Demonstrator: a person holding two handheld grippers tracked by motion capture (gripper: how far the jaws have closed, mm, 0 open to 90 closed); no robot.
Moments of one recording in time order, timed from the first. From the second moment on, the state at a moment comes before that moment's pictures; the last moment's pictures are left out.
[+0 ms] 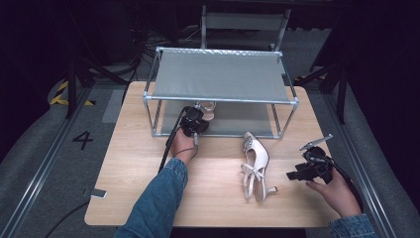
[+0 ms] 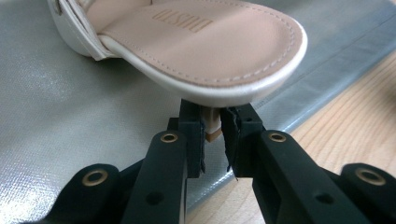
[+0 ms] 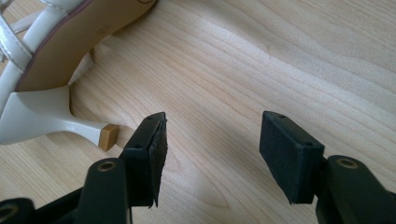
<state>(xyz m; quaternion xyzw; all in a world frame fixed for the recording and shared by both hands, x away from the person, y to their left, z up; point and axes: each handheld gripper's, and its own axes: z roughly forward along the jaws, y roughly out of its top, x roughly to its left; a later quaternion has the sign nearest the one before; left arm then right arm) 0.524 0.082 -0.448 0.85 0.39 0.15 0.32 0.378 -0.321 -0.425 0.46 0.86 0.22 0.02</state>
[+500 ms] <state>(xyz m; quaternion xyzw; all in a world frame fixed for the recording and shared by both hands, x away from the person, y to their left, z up) 0.506 0.085 -0.445 0.82 0.46 0.13 0.33 0.377 -0.319 -0.423 0.46 0.86 0.23 0.02</state>
